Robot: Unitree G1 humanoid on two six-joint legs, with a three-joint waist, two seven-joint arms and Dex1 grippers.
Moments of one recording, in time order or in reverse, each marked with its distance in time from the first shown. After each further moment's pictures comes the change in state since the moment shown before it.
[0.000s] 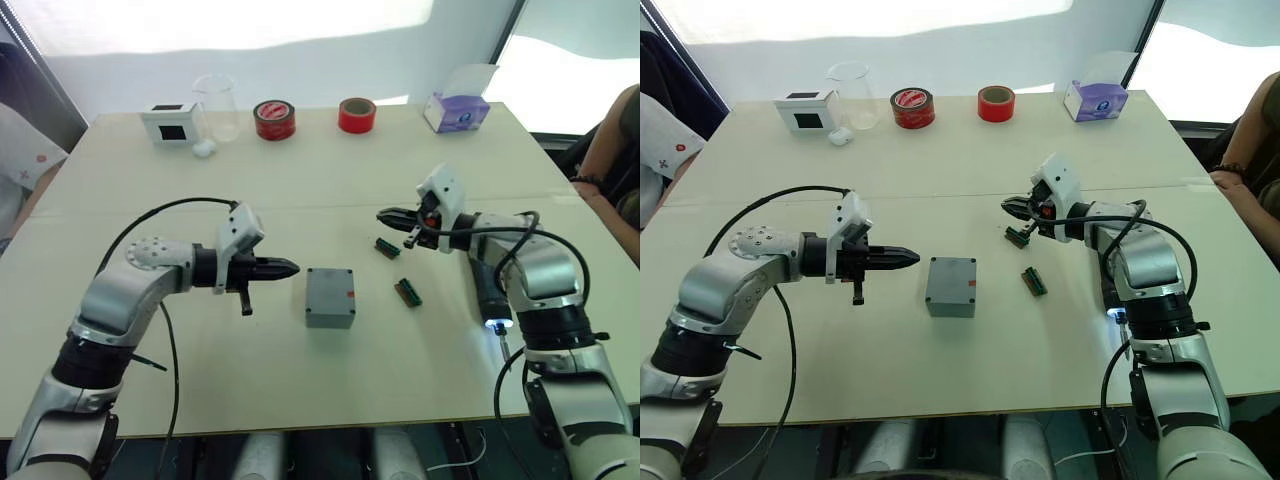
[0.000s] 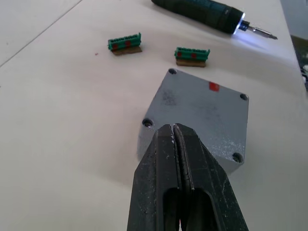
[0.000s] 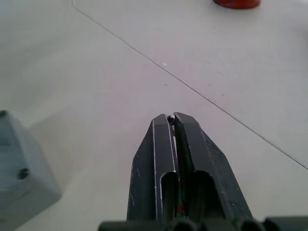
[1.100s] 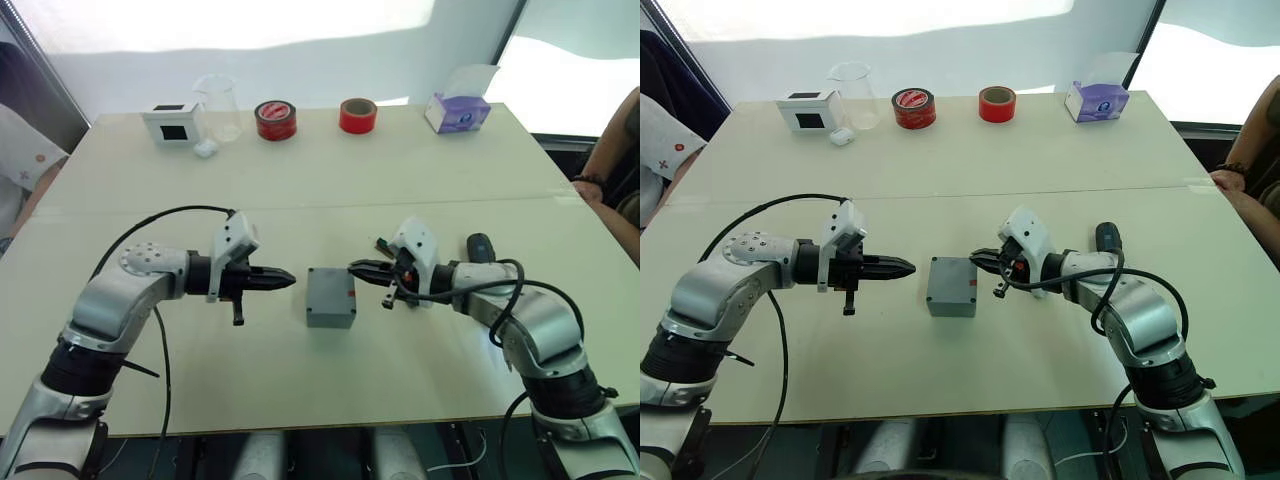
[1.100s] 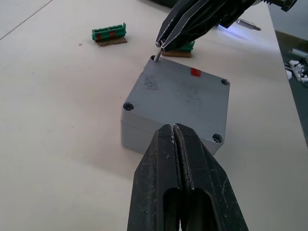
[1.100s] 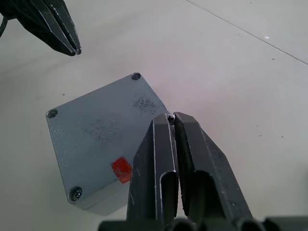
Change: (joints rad) left arm 0.020 0.006 -0.006 0.016 0.003 -0.034 -0.023; right arm 0.191 0.009 0.104 -0.281 0.083 0.132 -0.109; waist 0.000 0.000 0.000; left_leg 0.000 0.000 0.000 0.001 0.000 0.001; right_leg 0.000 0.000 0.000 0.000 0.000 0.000
